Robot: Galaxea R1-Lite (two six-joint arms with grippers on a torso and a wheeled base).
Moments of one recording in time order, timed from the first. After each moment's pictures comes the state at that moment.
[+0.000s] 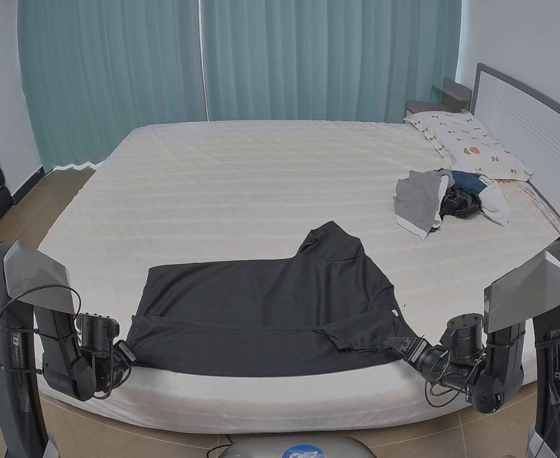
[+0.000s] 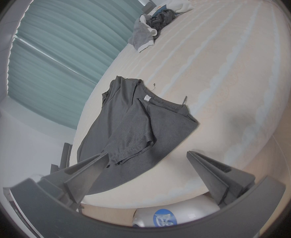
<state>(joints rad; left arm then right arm) -0.01 2.40 -0.35 -1.20 0.25 -0.80 0.34 2.43 -0.27 -1.55 0.00 0.94</state>
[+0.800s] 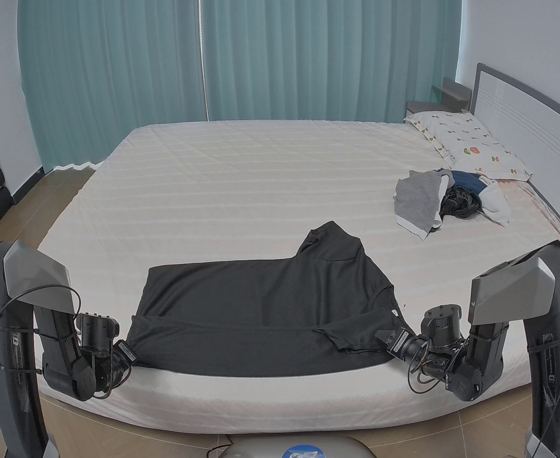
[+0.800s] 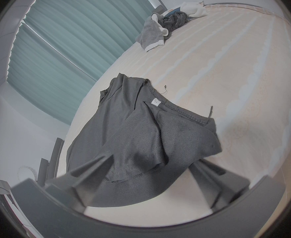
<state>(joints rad) -0.01 2.39 -0.35 -1.19 0.24 -0.81 0.36 2.47 -0.50 -1.37 -0.08 0.86</state>
